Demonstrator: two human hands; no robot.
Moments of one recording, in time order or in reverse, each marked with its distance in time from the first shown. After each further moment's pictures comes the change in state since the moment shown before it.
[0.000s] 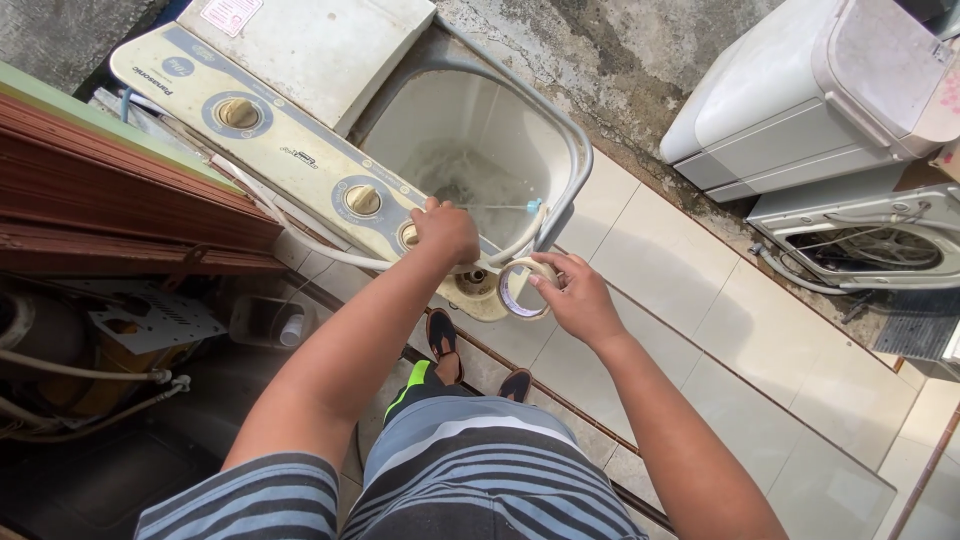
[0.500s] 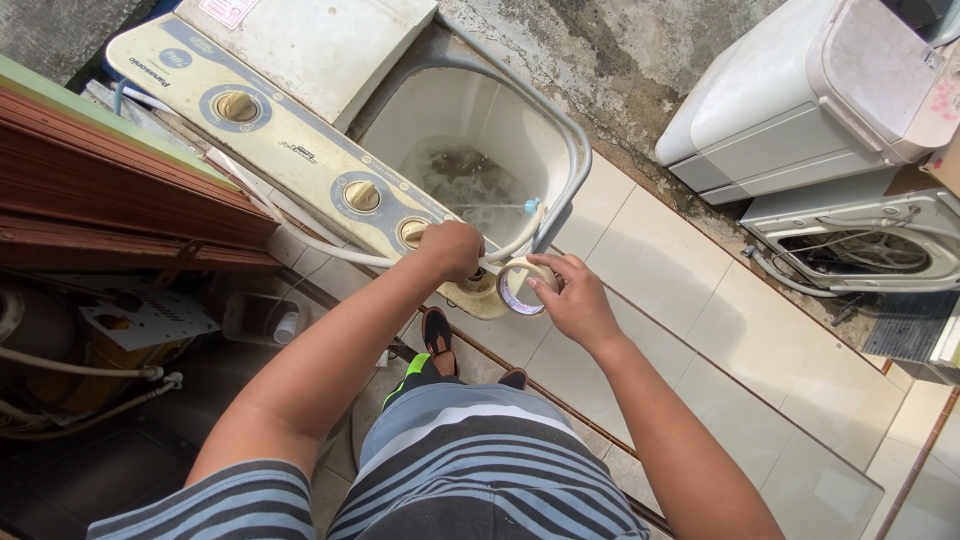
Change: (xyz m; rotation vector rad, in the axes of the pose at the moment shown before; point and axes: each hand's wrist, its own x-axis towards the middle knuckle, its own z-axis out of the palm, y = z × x) left_hand -0.004 -0.007 0.036 -0.053 0.082 0.287; right_hand -0.005 0.009 0.007 0.011 0.034 -0.074
